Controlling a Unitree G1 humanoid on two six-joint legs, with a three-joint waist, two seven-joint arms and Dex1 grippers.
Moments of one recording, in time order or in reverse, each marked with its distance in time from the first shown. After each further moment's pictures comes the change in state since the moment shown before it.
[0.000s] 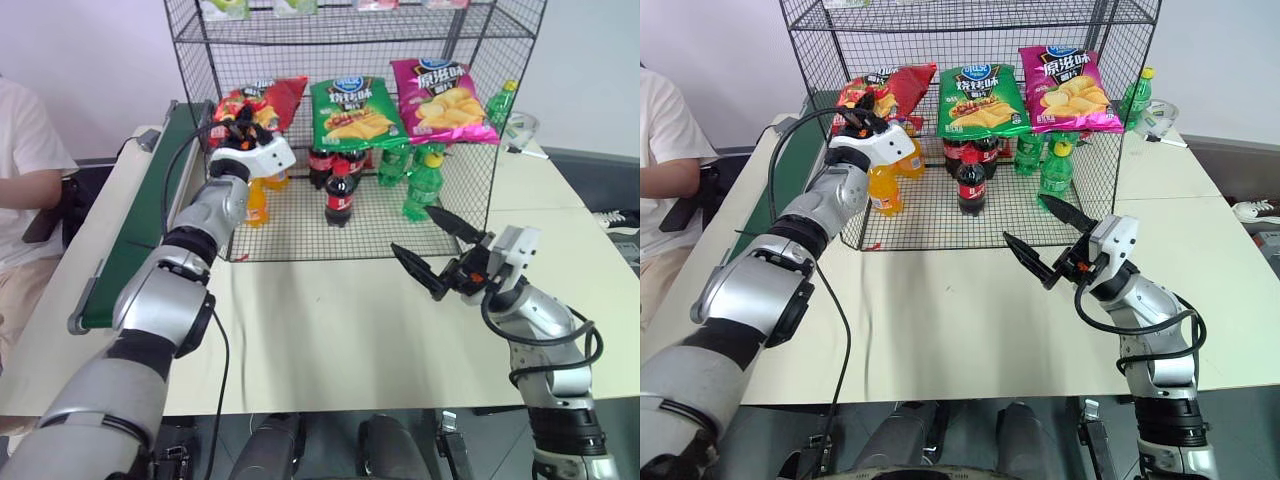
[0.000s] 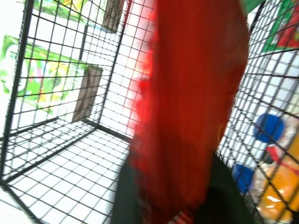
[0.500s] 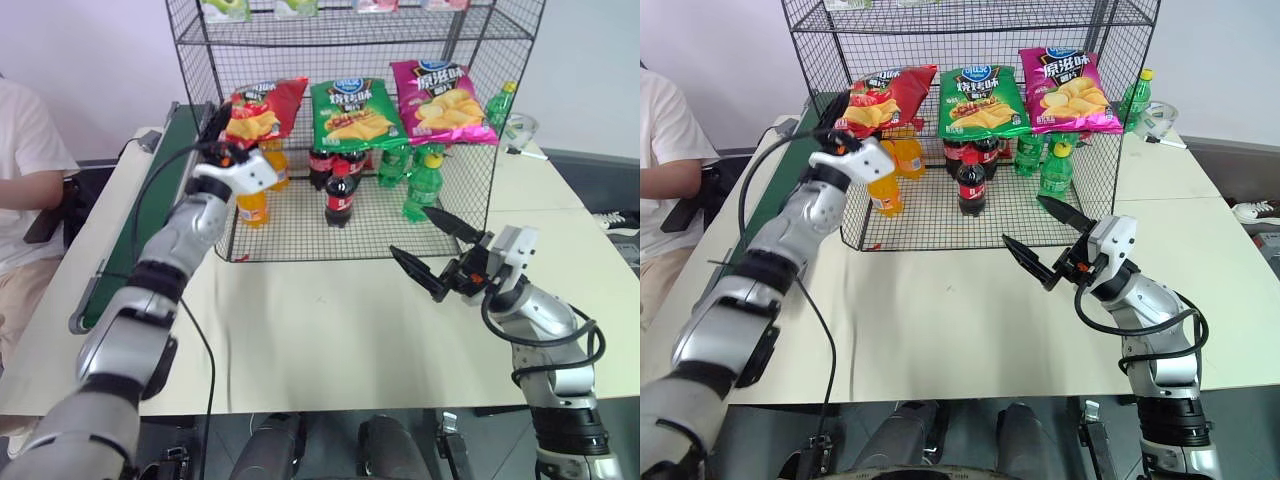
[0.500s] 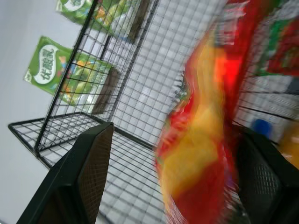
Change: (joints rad) left arm 0.410 0.183 0.061 -0.644 -0.112 -0.012 -0.220; right arm -0.004 -0.015 0.005 0.000 -0.002 0.006 0.016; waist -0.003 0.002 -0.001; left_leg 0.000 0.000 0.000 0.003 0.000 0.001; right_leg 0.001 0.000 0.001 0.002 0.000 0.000
